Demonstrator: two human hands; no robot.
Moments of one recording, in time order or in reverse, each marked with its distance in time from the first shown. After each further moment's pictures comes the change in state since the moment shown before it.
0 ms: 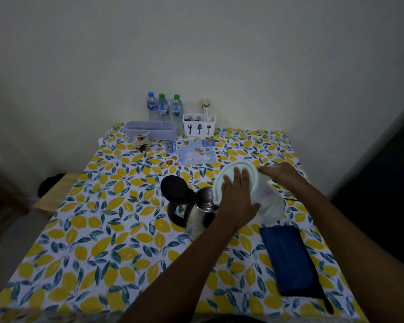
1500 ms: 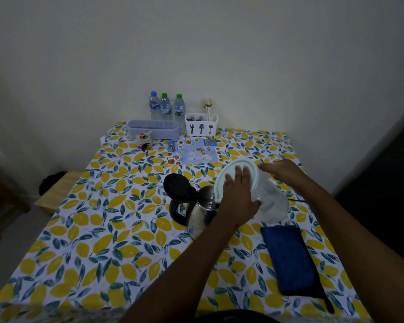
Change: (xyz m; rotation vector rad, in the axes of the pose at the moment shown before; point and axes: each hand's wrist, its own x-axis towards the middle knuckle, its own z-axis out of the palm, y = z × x) left_hand -0.001 -0.003 -0.004 -0.081 0.022 0.015; right_hand -0.004 -0.012 -0.001 -0.070 -0.019 -0.018
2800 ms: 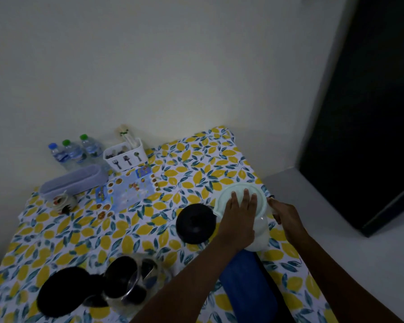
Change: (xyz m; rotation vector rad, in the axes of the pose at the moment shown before) left_hand 0.156 0.113 0.179 0.604 -0.416 0.400; right_hand 0.043 0.257 -0.107 0.737 0.414 0.395
